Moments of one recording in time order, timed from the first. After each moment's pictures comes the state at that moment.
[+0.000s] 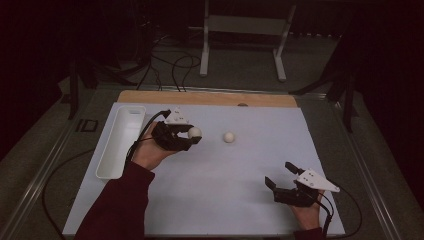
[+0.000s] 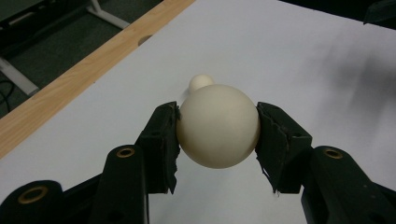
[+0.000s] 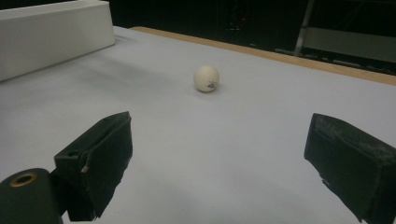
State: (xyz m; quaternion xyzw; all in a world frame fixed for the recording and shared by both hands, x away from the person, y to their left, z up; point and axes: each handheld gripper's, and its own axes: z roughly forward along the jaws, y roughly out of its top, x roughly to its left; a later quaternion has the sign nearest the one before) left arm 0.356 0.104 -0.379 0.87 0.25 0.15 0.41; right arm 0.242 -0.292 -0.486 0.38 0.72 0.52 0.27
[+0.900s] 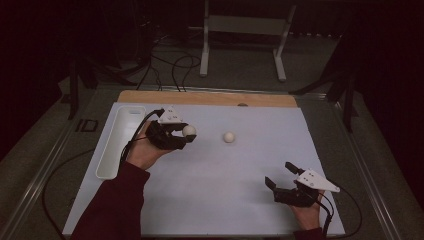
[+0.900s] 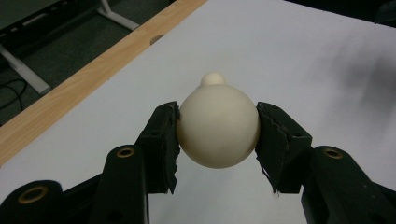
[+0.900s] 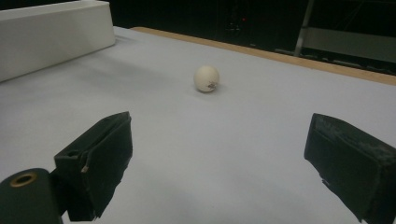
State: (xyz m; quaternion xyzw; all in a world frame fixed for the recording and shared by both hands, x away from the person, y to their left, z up) left arm 0.355 0.118 -0.376 0.86 0.26 0.16 0.41; right arm 0.241 -0.292 -0.486 0.38 0.72 0.52 0.27
